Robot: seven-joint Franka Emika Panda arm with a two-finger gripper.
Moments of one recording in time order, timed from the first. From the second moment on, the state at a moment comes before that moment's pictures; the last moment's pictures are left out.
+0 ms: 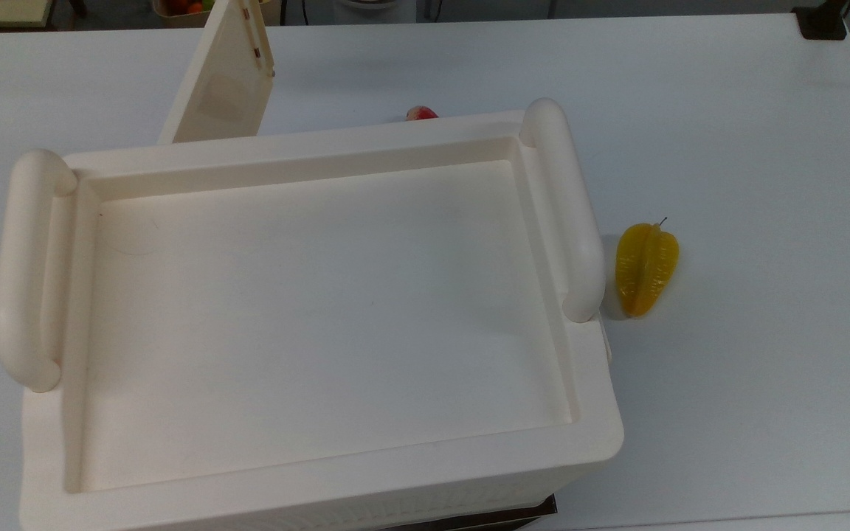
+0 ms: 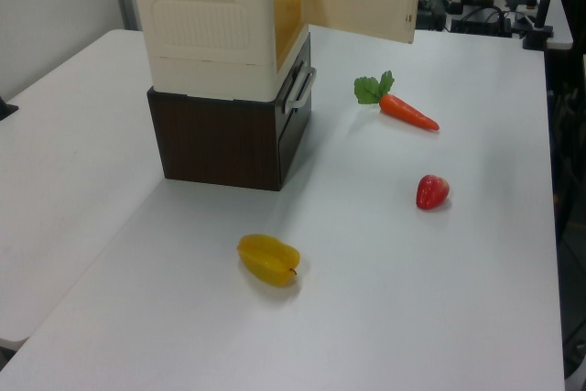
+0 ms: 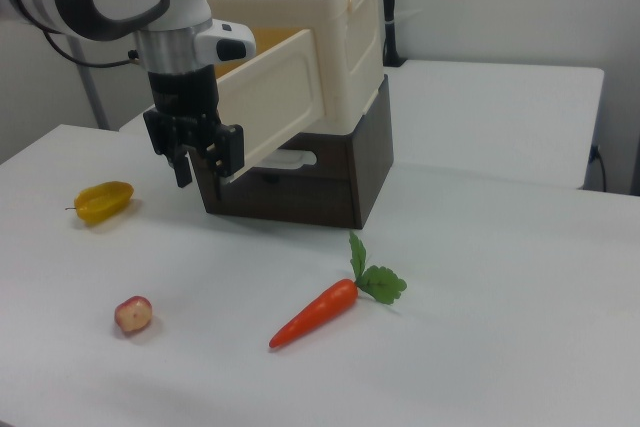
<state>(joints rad) 0.03 -0.10 -0.20 -1.72 -0.01 1.56 -0.15</state>
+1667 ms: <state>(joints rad) 0.13 0.09 -0.19 -1.64 0.17 1.91 -0.73</state>
